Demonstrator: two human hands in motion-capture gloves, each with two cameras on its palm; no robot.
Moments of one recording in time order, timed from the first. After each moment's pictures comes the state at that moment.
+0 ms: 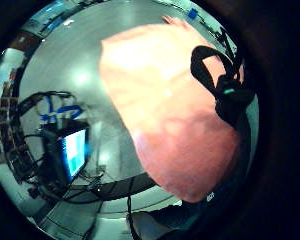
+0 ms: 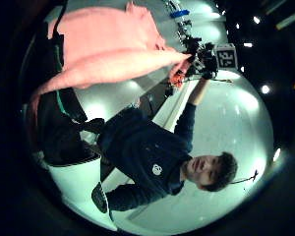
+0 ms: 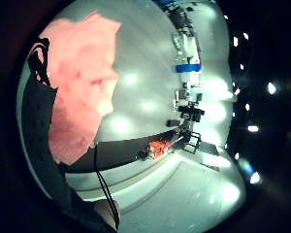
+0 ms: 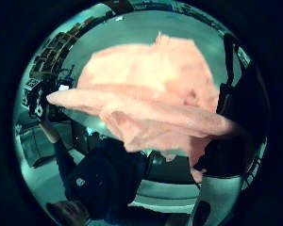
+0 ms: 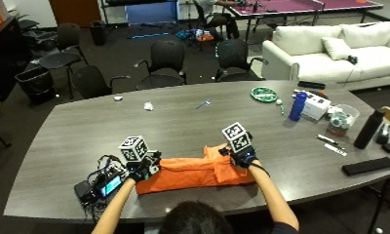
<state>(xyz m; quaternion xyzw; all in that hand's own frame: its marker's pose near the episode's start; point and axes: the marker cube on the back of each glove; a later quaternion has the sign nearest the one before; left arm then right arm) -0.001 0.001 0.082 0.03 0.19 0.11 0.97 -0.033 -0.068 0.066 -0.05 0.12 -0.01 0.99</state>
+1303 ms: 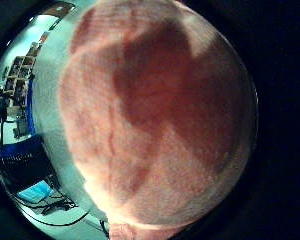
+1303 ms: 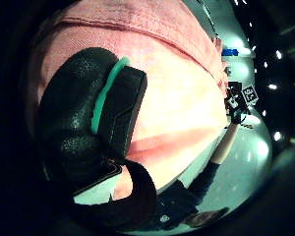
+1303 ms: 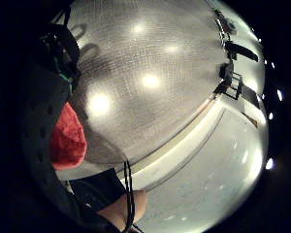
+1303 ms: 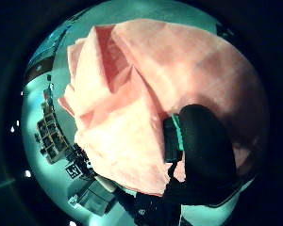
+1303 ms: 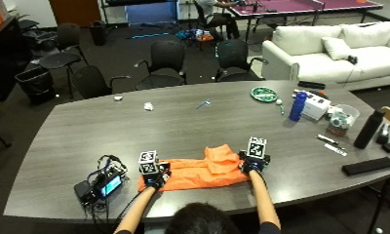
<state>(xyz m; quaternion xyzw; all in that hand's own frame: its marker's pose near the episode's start) 0.017 -0.060 0.208 -0.04 0.09 -0.16 0.98 0.043 -0.078 0.197 -0.23 -0.10 0.31 0.92</state>
